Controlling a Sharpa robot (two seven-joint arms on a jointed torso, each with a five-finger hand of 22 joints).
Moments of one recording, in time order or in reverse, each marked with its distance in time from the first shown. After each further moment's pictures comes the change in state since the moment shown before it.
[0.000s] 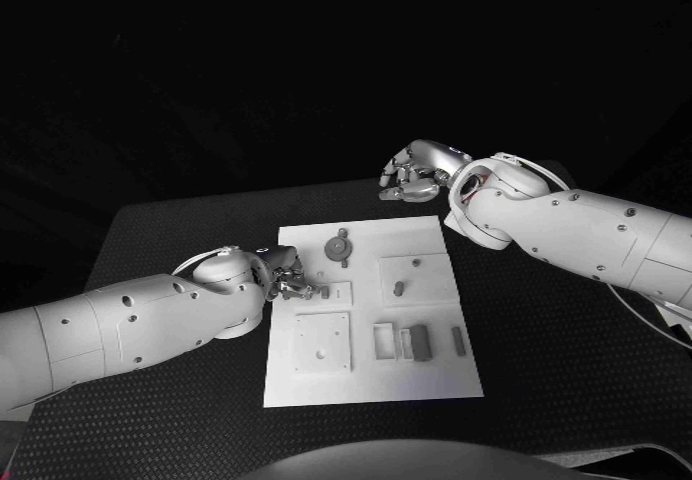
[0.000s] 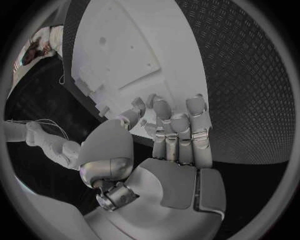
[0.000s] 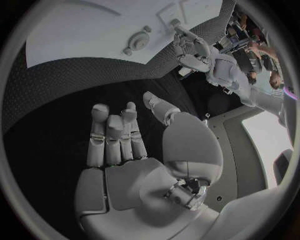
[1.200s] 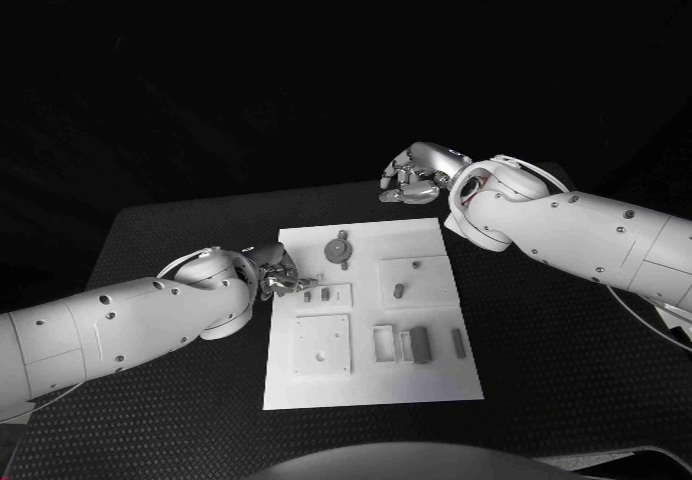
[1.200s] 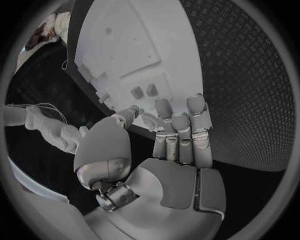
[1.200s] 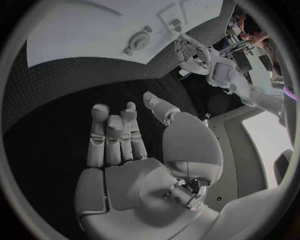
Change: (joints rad) left arm -0.002 -0.051 0.035 0.017 0.115 -0.069 0.041; left_hand 0.002 -0.078 -0.032 0.142 -0.006 -0.062 0.029 -0.034 0.005 -0.033 0.021 -0.039 -0.003 -0.033 0.016 -0.024 -0.011 0.000 -0.033 0.007 -0.025 0.000; right arm 0.000 0.000 0.000 -0.004 0.000 0.000 0.000; right_hand 0.000 0.000 0.000 0.000 0.000 0.000 0.000 0.000 -0.001 0.000 0.000 0.000 -0.001 0.000 0.000 0.000 0.000 0.000 0.000 0.000 0.000 0.000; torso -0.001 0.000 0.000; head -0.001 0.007
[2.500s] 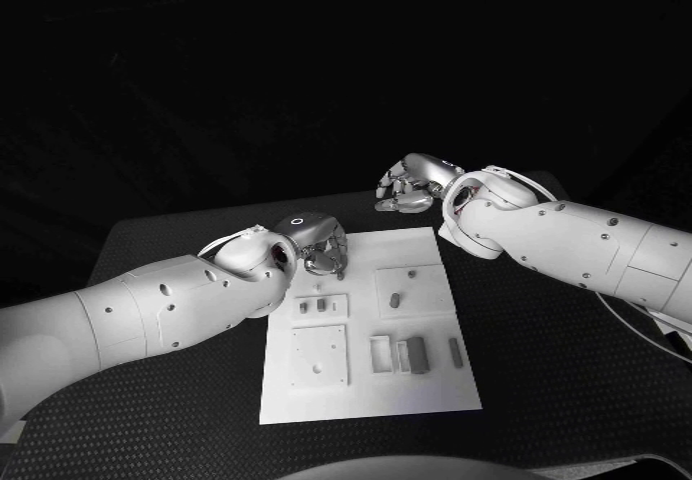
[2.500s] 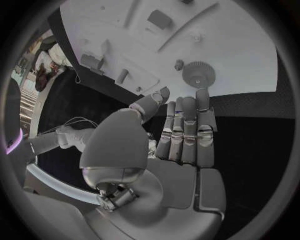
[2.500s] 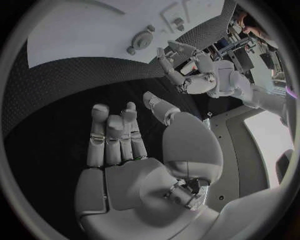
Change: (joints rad) left arm 0.032 0.197 0.023 -0.169 -0.265 -0.114 0.327; left_hand 0.357 0.125 0.045 -0.482 0.056 -0.125 0.087 -0.129 -0.137 -0.129 0.163 -0.643 -0.359 -0.091 0.157 -0.293 -0.068 0.015 -0.114 0.155 -0.246 -0.136; right arm 0.000 0.018 0.000 -0.033 0.014 -0.001 0.003; right_hand 0.000 0.000 0.000 0.000 0.000 -0.002 -0.002 0.000 -0.001 0.000 0.000 0.000 0.000 0.000 0.000 0.000 -0.001 0.000 0.000 0.000 0.000 0.000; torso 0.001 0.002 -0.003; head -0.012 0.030
